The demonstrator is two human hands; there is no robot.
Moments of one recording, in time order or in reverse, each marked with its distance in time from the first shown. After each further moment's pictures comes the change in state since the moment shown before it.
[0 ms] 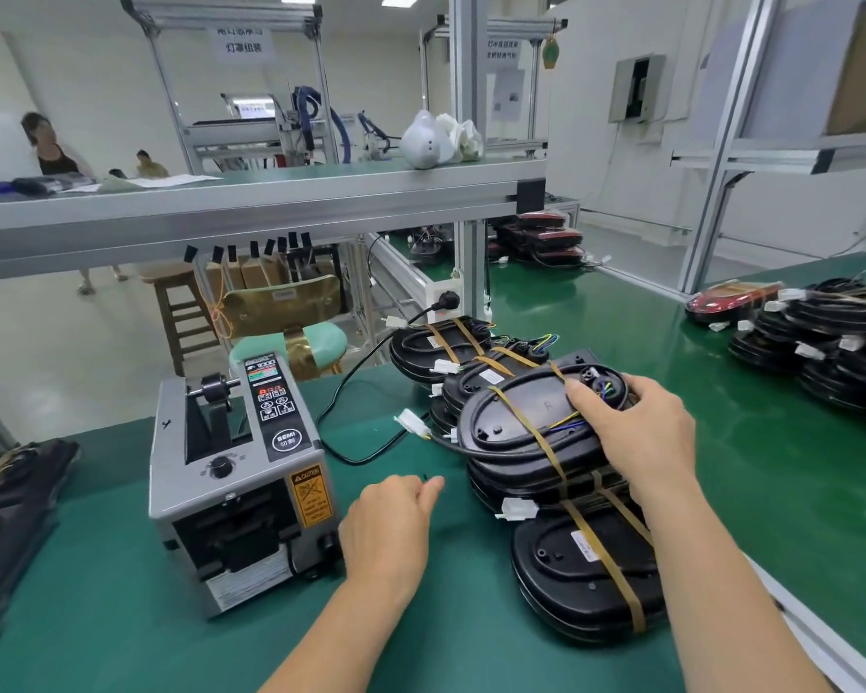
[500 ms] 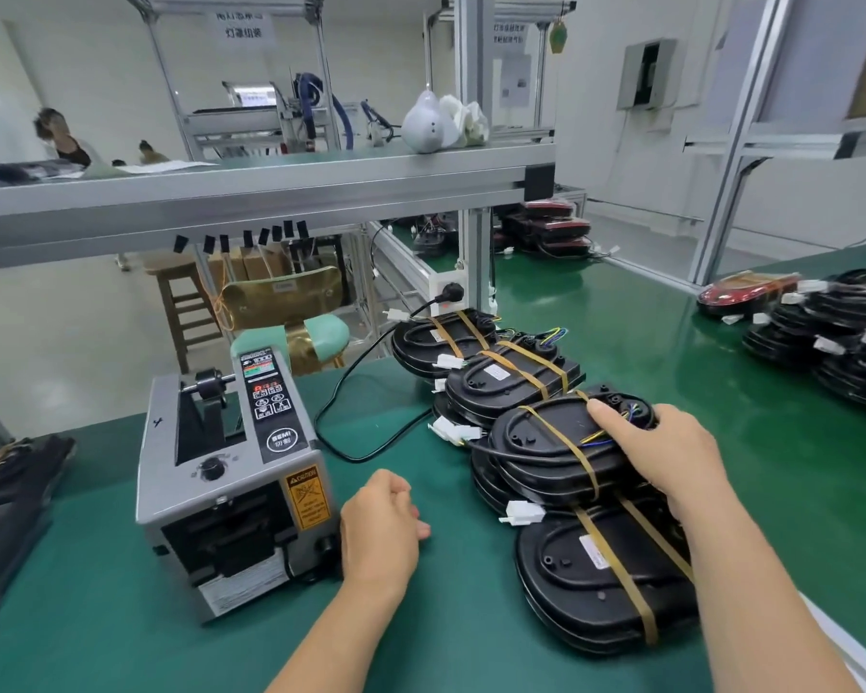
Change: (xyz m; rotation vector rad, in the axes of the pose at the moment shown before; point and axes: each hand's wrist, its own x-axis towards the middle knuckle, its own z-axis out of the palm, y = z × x) left_hand 0.008 -0.013 0.014 -0.594 0.006 -0.218; right_hand 0.019 0.029 -0.005 -0.248 -0.220 0.199
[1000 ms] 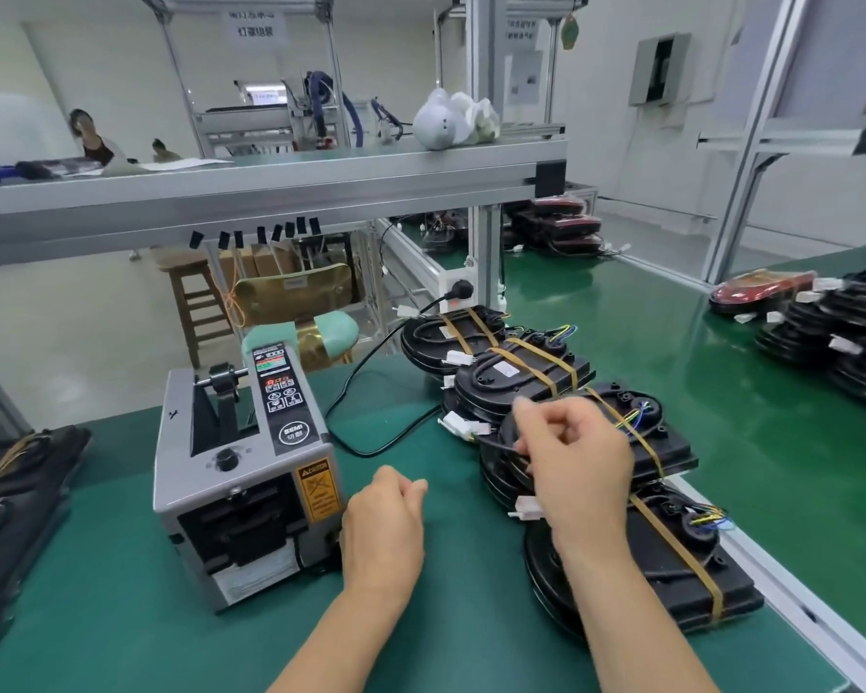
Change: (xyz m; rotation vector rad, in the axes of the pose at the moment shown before) left_hand -0.004 -0.008 -0.006 0.231 0.057 0.156; right_hand -0.091 -0.052 0.060 0.633 0.117 -0.280
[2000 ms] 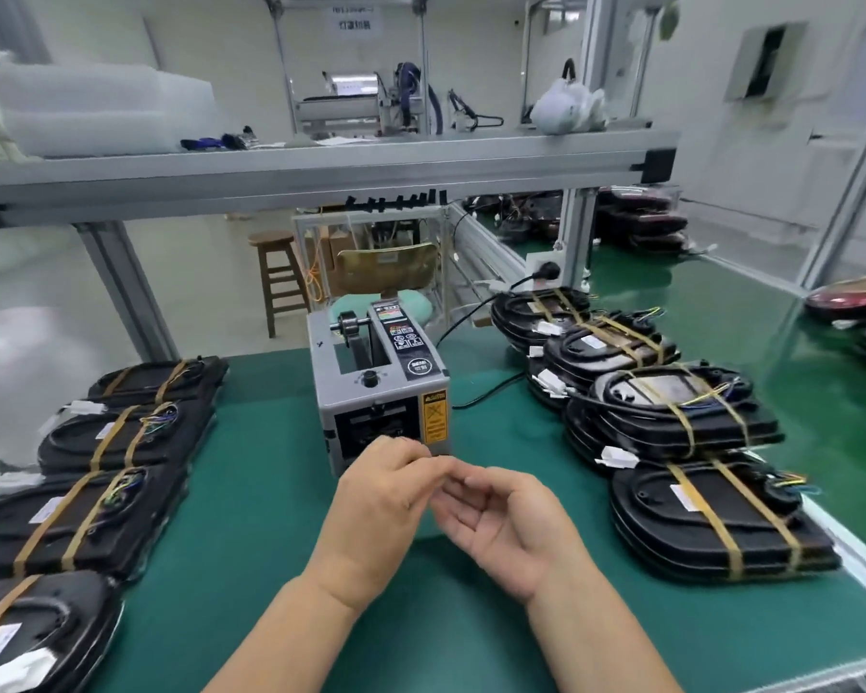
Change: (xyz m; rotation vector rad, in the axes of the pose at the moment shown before) left_hand -0.054 -0.056 -0.119 0.185 0.213 0.797; right_hand -0.120 -0.012 0.055 0.825 -0.675 1.002
